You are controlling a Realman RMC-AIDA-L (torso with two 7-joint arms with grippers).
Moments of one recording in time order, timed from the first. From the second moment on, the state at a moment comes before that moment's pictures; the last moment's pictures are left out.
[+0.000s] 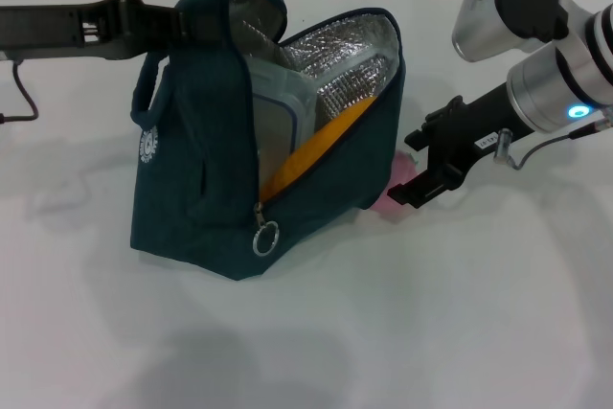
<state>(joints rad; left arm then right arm) -0.59 -1.99 0.66 0.91 1.89 1.77 -2.35 0.79 2.02 -1.47 -1.01 -2.25 -1.30 2.10</state>
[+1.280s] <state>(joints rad) -0.59 -1.99 0.67 0.91 1.89 1.77 -2.34 0.78 2.02 -1.56 -0.94 -2.19 -1.17 2.05</state>
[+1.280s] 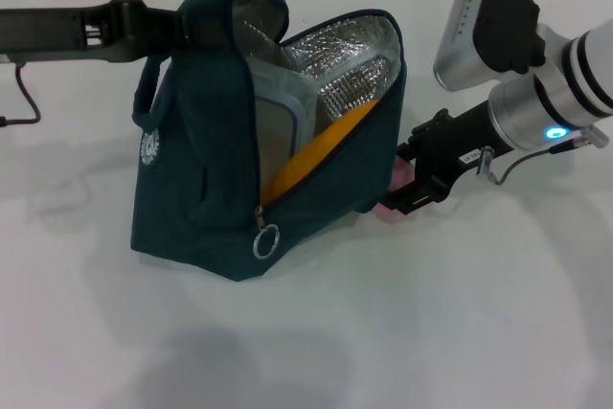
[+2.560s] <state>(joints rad) -0.58 -1.99 0.67 0.90 1.86 1.79 -2.36 0.55 2.01 -1.20 -1.32 -2.25 -1.36 2.05</state>
